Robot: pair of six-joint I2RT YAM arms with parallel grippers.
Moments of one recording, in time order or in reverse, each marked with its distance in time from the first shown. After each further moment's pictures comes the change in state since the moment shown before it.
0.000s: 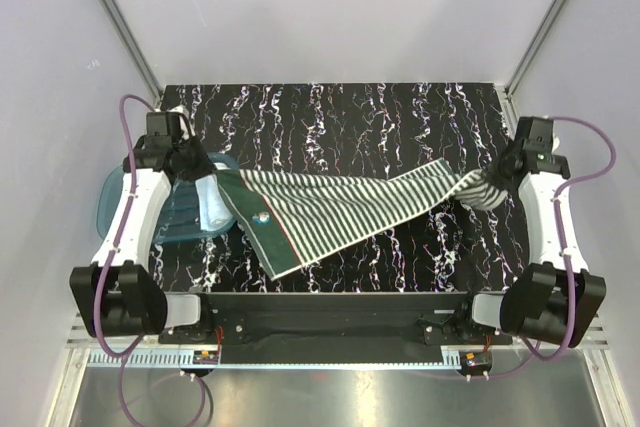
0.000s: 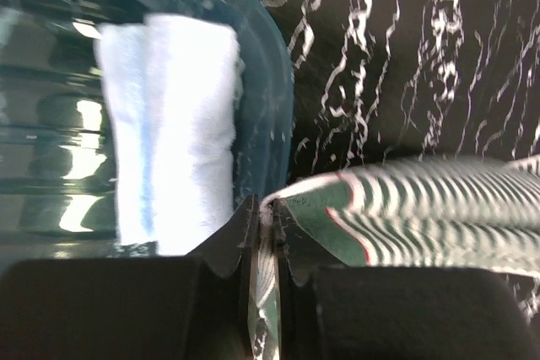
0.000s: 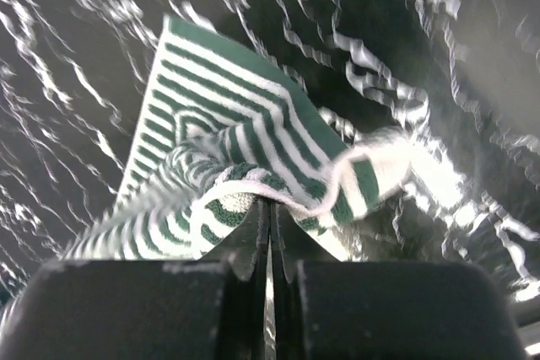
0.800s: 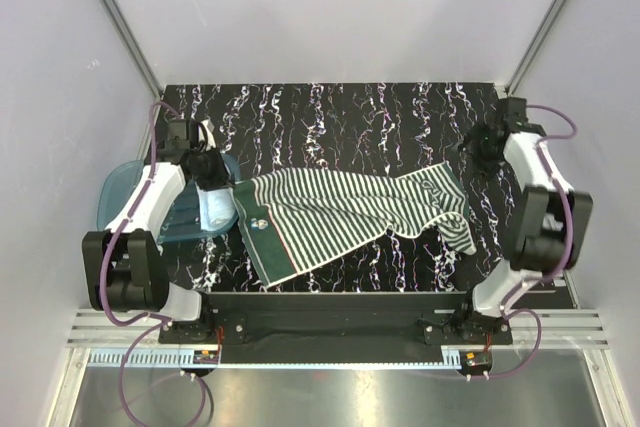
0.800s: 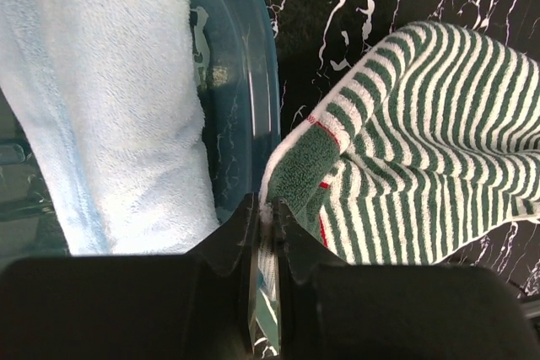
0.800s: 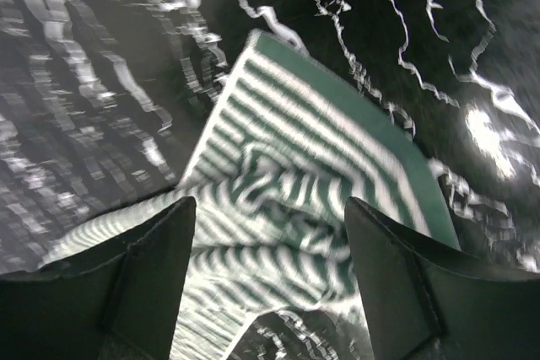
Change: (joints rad) left arm -0.034 0.145 -0.080 0.074 0.123 0.067; right arm 0.038 0.306 0.124 0.081 -0.185 0.065
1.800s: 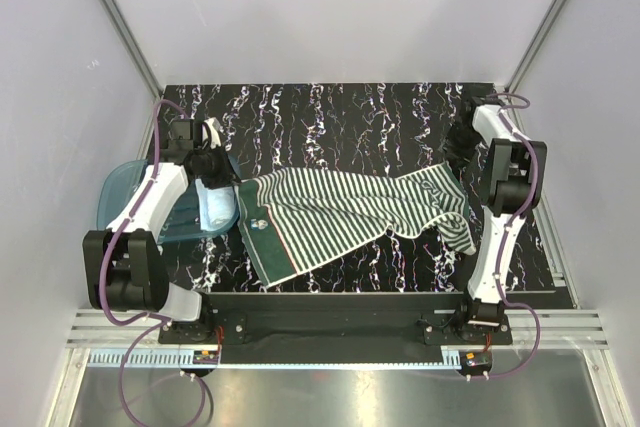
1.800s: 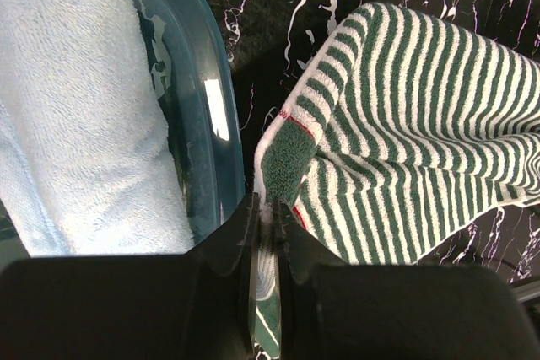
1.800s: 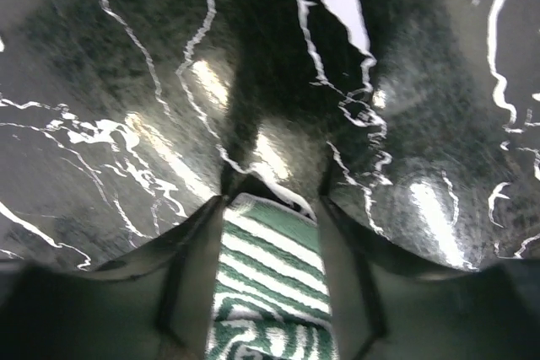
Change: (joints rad) left arm -0.031 0.003 -0.008 0.040 0.044 0.003; right arm 0.101 0.665 0.539 -0.189 0.163 -0.141
